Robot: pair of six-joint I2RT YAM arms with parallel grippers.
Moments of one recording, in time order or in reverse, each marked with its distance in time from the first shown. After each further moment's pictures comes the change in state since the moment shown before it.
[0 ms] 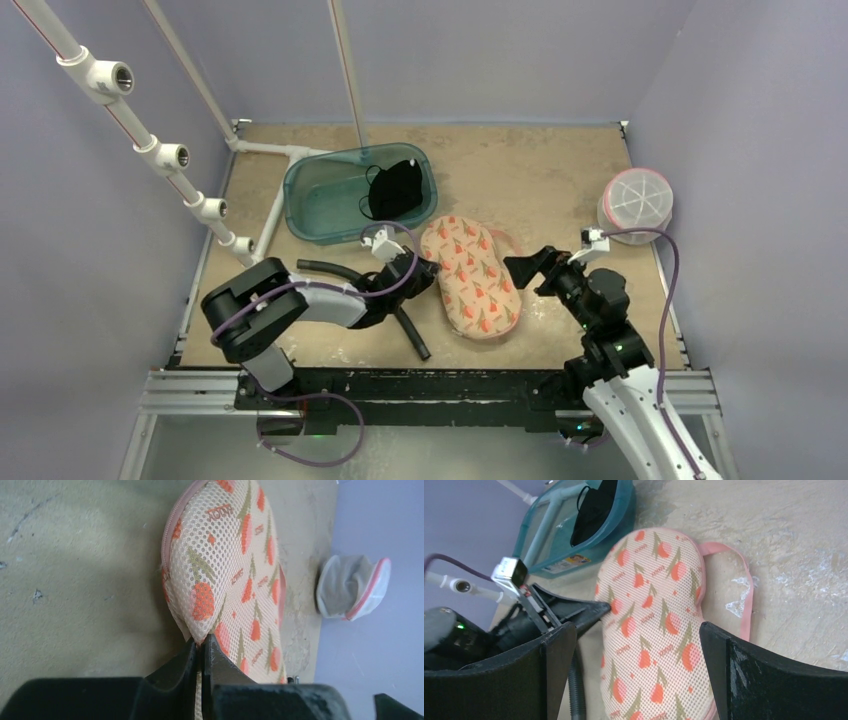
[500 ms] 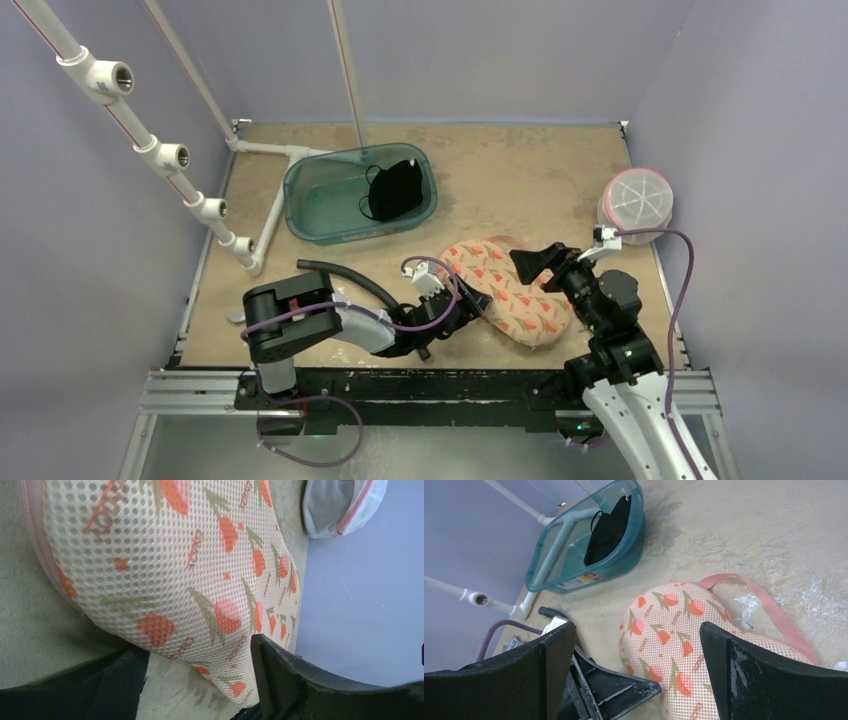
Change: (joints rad) left arm -0.283 0.122 0.084 0.061 -0.076 -0.110; right arm -0.005 -0.031 0.070 -0.034 0.017 -0.004
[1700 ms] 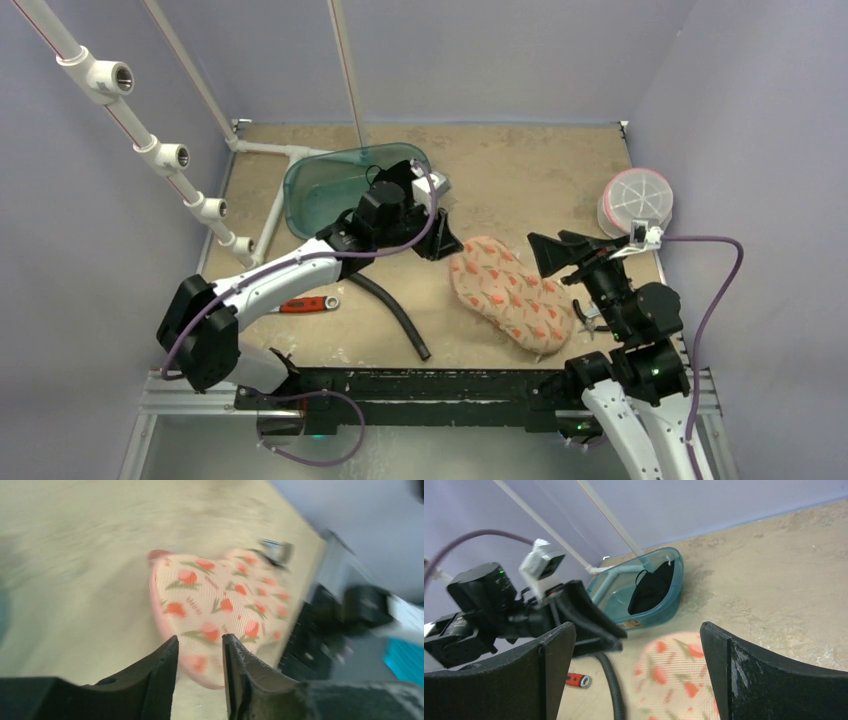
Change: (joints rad) left arm 0.461 -0.380 0.339 -0.561 0.996 1.135; right arm -0.030 -0.037 0.207 -0.002 -0.026 0.015
